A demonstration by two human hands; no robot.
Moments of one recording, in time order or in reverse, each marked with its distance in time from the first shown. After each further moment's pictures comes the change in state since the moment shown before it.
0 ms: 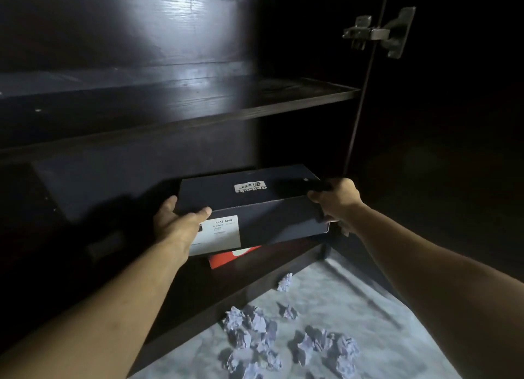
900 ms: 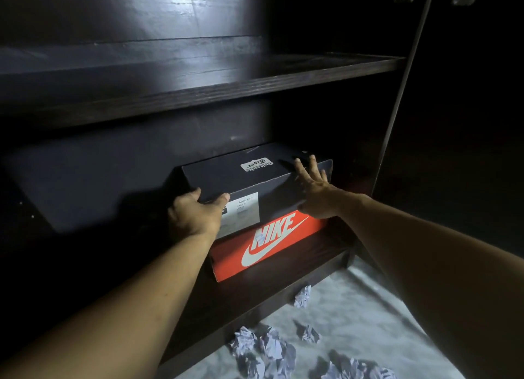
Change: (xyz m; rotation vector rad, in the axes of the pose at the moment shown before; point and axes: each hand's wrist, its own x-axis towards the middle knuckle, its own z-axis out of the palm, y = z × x) left_hand 0.065 -0.026 0.050 0.343 0.208 0.185; right_hand 0.077 0.001 0.079 -0.713 -0.319 -0.339
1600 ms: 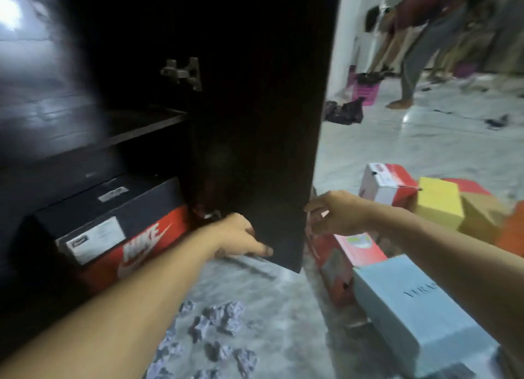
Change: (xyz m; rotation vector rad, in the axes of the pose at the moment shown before) left_hand -0.297 0.179 -0.011 0.594 -1.304 0.523; right_hand -0.383 0.135 -0.173 -0.096 0.029 0.301
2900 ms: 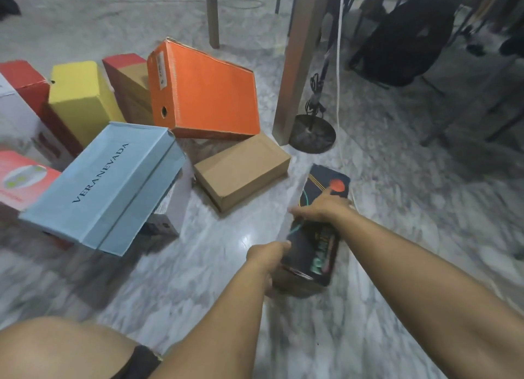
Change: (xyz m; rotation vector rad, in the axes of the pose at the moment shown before) left_hand -0.205 0.263 0.477 -0.392 -0.874 -0.304; right_hand -0.486 0.293 0.190 0.544 -0.046 1.692
